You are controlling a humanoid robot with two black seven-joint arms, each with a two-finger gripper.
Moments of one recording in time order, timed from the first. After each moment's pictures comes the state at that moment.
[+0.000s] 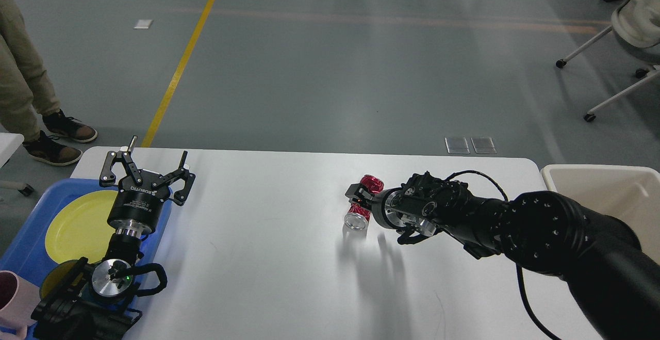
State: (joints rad) left arm -0.35 0.12 -1.37 -0.69 0.08 -0.63 -0.20; right arm 1.16 0.19 -0.88 0.53 0.28 0.05 -0.11
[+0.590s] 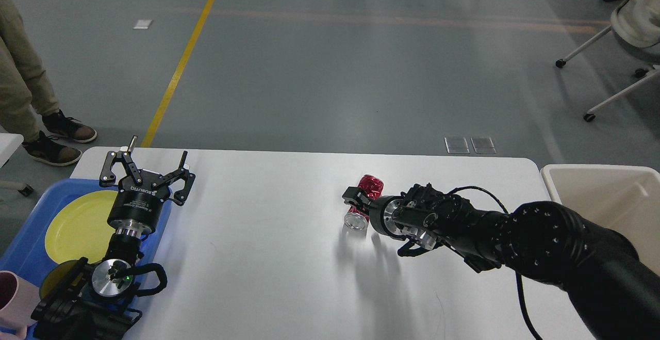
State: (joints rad) left arm -0.35 0.12 -1.37 -0.69 0.08 -0.63 -0.20; right arm 1.11 0.18 -0.87 0.53 0.27 0.01 -0.03
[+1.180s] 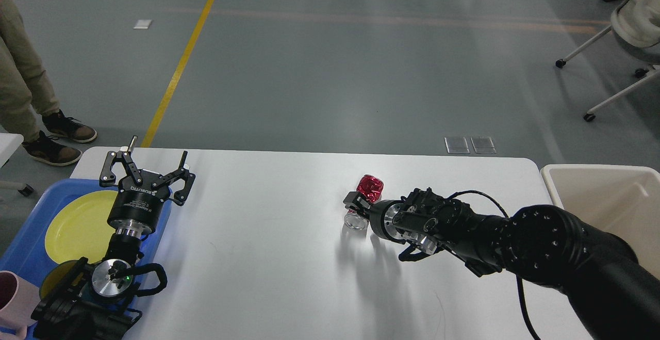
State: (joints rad) left arm -0.35 0.12 -1.37 -0.69 0.08 -0.63 -0.20; right arm 1.10 0.18 -0.87 0.53 0.26 0.01 -0.02
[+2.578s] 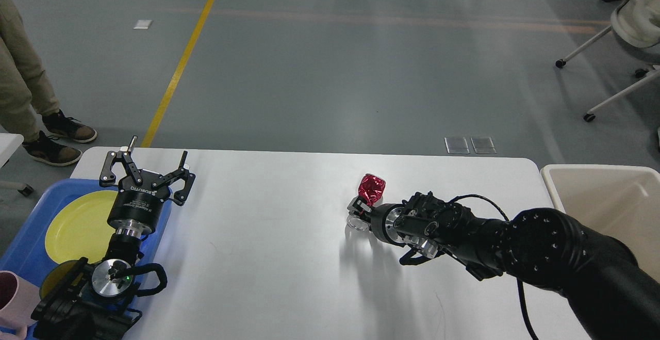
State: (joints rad) left arm -0.35 0.12 -1.37 -0.69 0.08 -0.63 -0.20; right arm 1.09 0.18 -0.87 0.53 0.26 0.01 -0.02
